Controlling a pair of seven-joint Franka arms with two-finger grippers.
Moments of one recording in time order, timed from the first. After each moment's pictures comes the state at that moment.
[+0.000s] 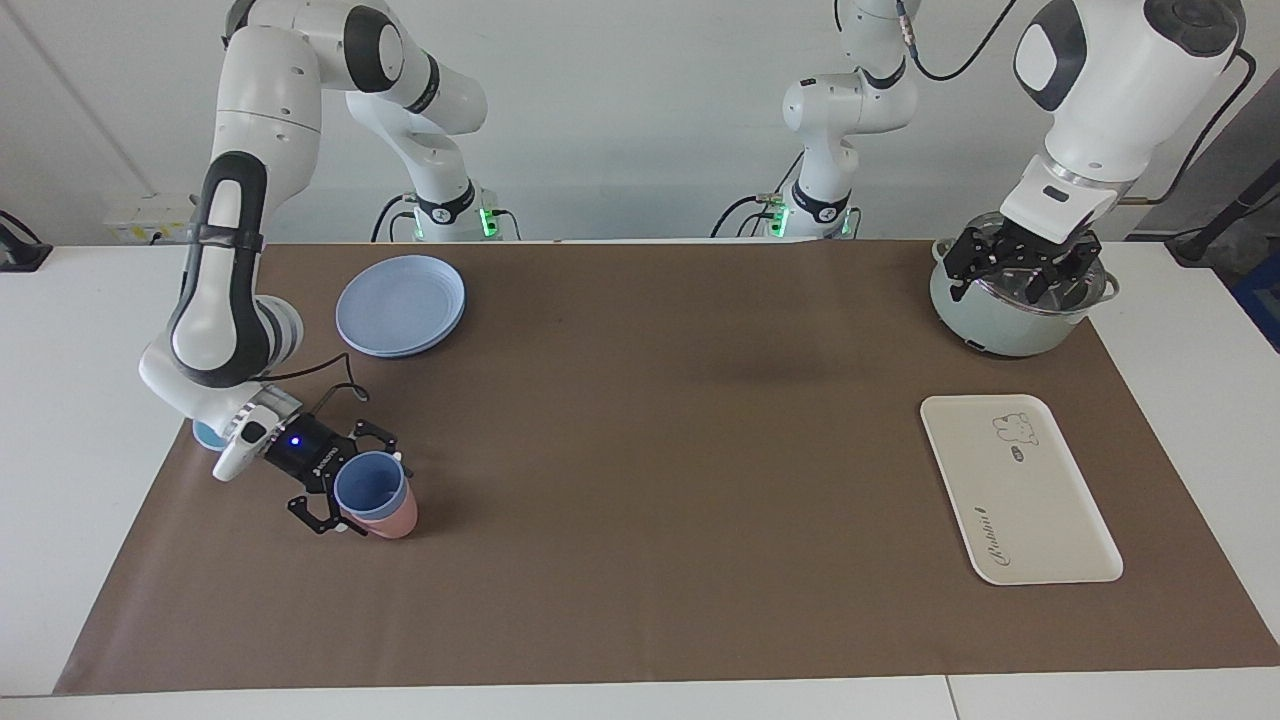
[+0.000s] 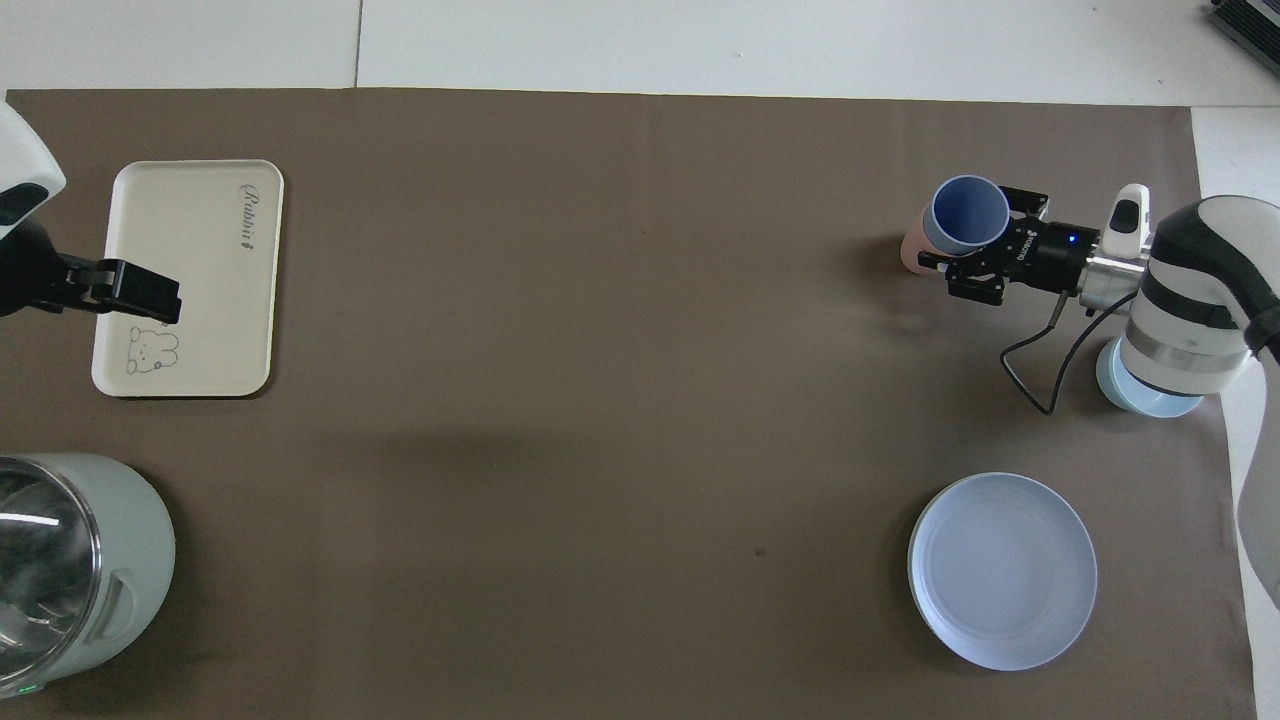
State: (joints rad) left arm -0.01 0.04 -0.06 -1.58 0.03 1.62 0.08; right arm -0.11 0.52 -0.09 -1.78 1.35 2.13 -2.02
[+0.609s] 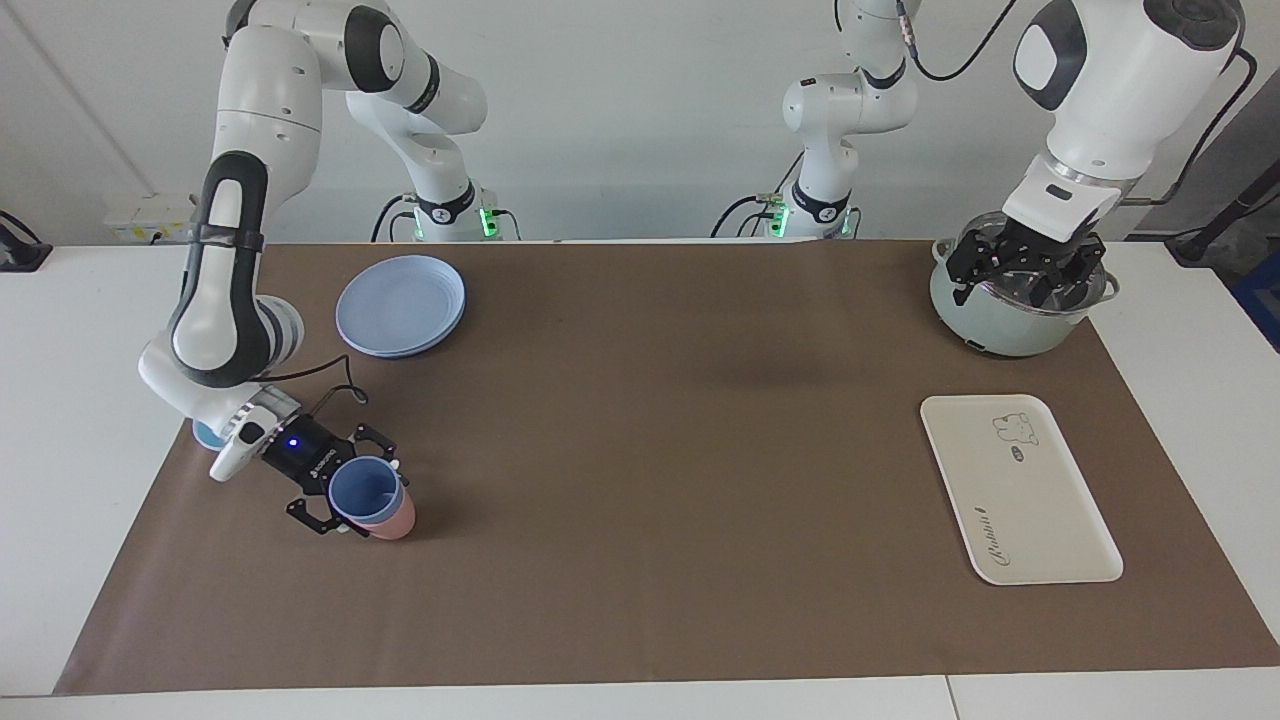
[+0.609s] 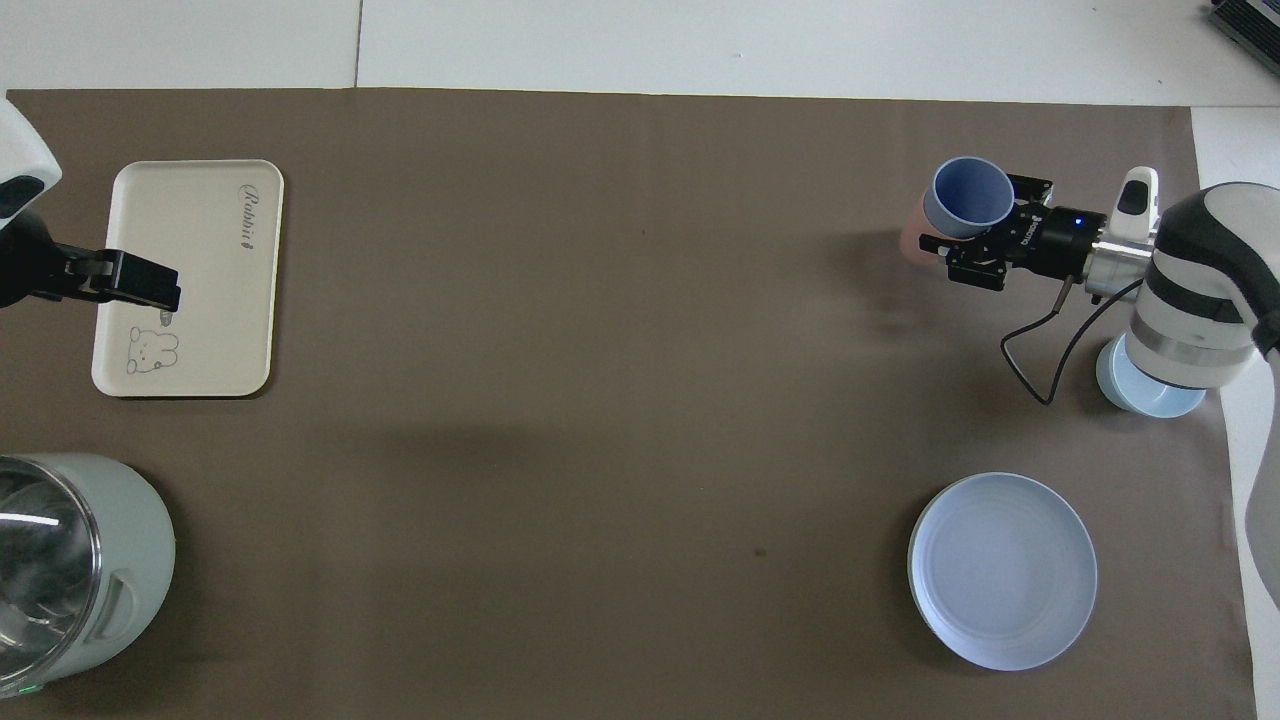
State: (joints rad) left arm -0.01 0.04 -0.06 -1.58 0.03 1.66 0.08; right arm -0.07 0.47 -0.09 -1.76 1.27 2.17 -1.82
